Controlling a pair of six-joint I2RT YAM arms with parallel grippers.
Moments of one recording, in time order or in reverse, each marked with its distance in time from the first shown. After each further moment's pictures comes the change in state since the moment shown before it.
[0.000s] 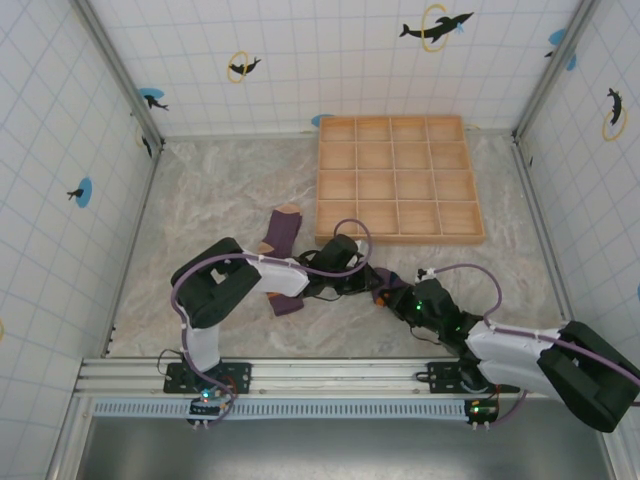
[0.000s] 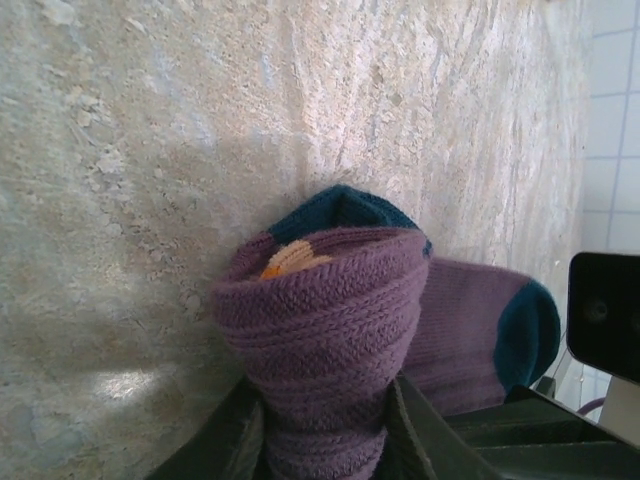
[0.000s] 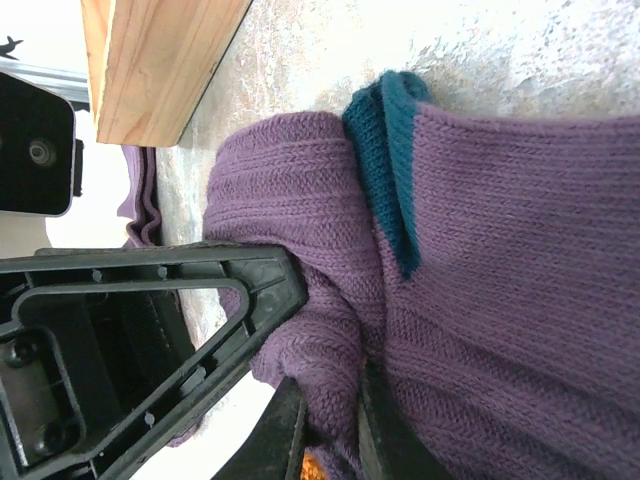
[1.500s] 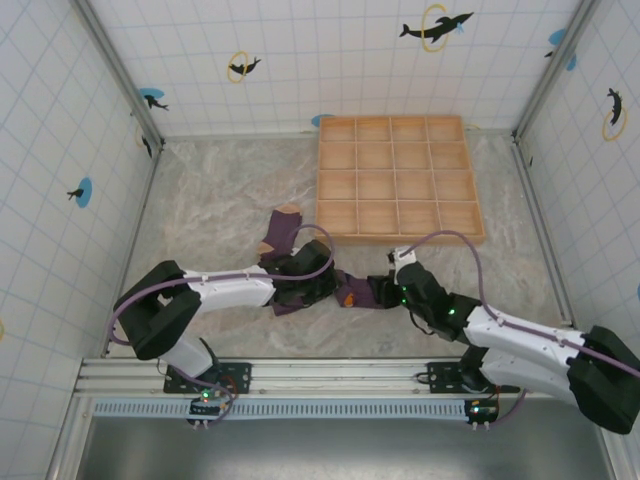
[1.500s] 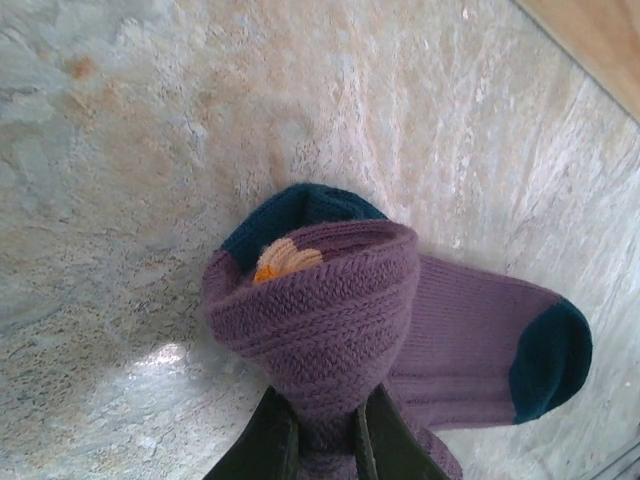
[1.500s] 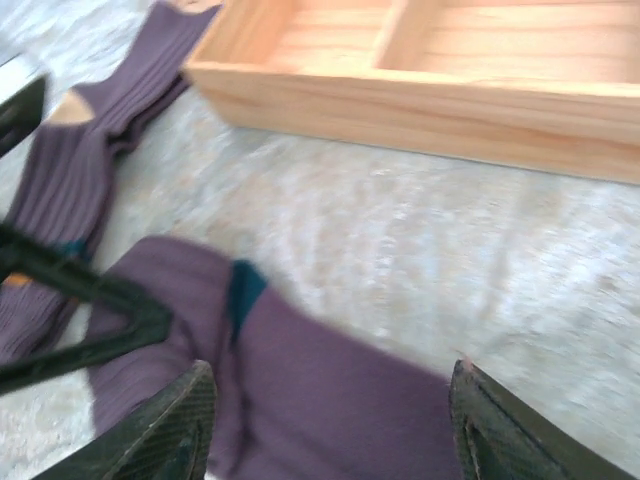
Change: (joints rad) left arm 0.024 -0.345 -0.164 -0.378 -0.260 -0.219; right arm 0.084 -0.083 0.285 -0.425 0.239 -0.773
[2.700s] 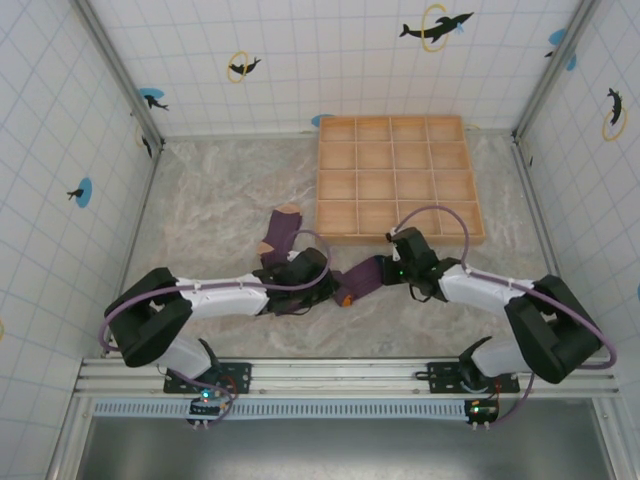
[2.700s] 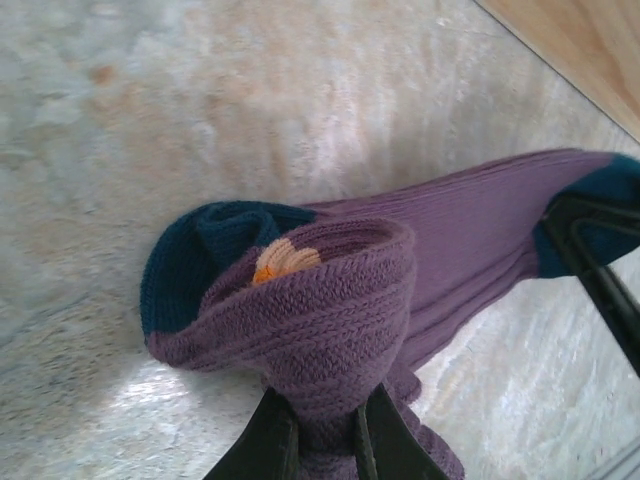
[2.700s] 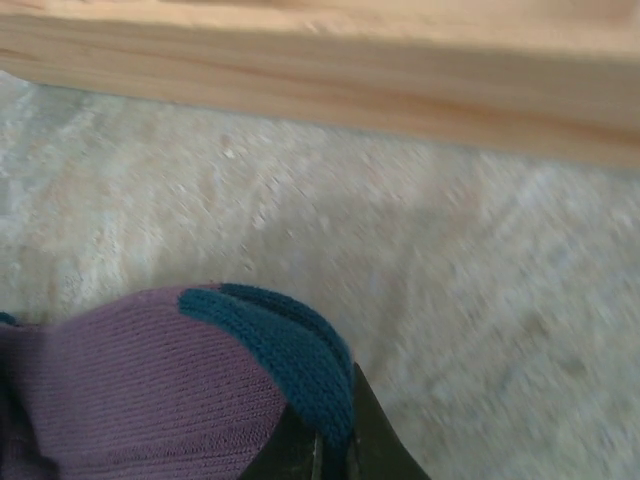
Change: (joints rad) left arm -0.034 -0.063 -0.090 0.084 -0.081 -0.001; right arm -0.245 0.423 0.233 -0.068 -0.218 -0.158
